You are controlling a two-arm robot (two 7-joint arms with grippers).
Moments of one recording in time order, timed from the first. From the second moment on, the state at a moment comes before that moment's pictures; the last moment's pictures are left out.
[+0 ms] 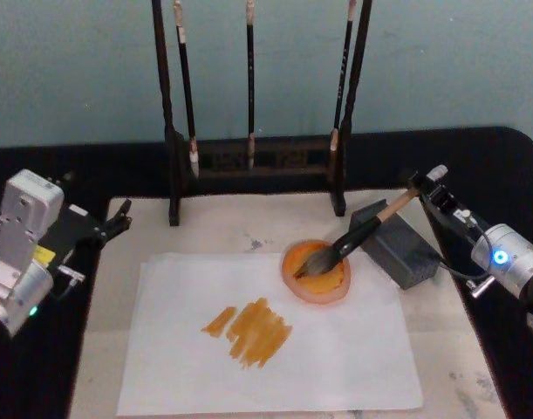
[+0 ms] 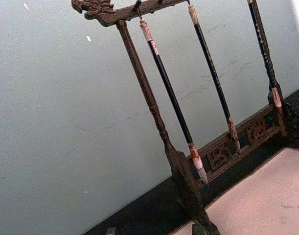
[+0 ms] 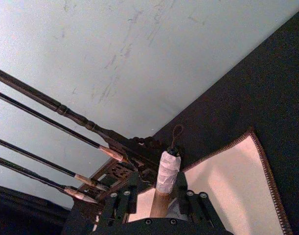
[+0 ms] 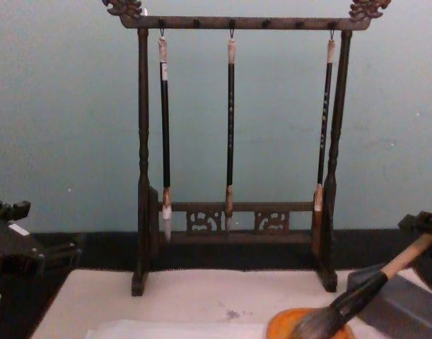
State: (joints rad) left arm -0.20 0.60 0.45 -1.41 -0.25 -0.12 0.03; right arm 0.35 0.37 -0.27 -1.10 1.30 0.26 0.30
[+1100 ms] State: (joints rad) left arm -0.20 0.60 0.45 -1.41 -0.25 -0.12 0.03; right arm 0.35 0.41 -0.28 -1.14 1.36 0.31 0.33
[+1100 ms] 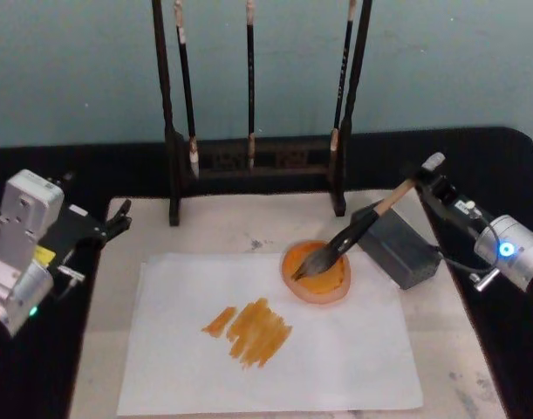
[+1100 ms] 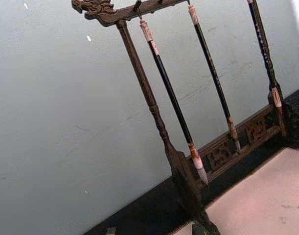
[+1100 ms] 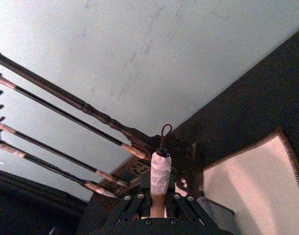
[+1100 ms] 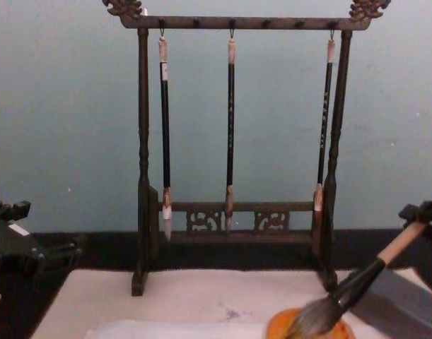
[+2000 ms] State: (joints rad) left arm -0.20 0.60 0.45 -1.41 -0.25 -0.12 0.03; right arm 0.32 0.60 -0.47 -1.57 1.12 0.25 0.28
